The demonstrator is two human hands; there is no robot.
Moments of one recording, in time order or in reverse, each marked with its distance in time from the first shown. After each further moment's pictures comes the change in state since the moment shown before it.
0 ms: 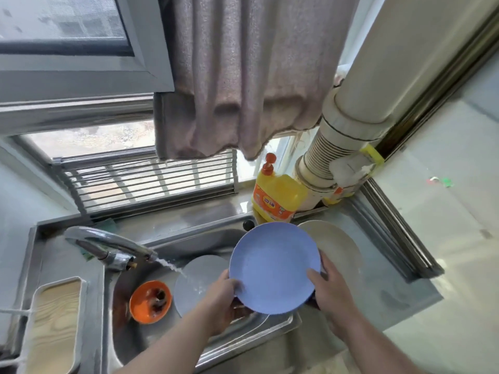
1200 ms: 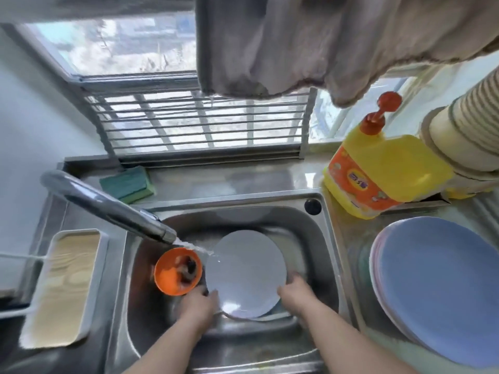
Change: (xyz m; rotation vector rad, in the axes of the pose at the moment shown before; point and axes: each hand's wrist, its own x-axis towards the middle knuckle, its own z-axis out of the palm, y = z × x) left_hand 0.128 -0.115 -0.188 0.523 0.703 -0.162; right_hand 0.160 0.173 0.154 -0.670 -0.282 0.361
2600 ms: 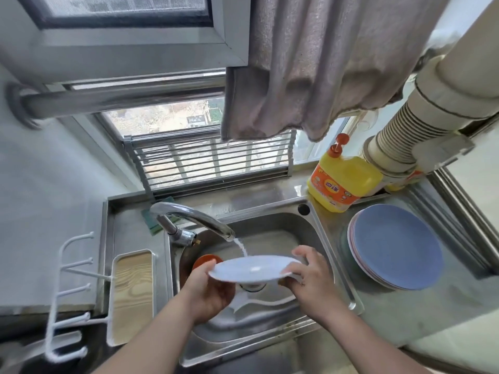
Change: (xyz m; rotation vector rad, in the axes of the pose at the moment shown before) left_hand -0.106 0.063 -0.149 -0.899 -0.570 -0.232; right_hand -0.194 -0.053 -0.009 -0.214 0.415 -0.751
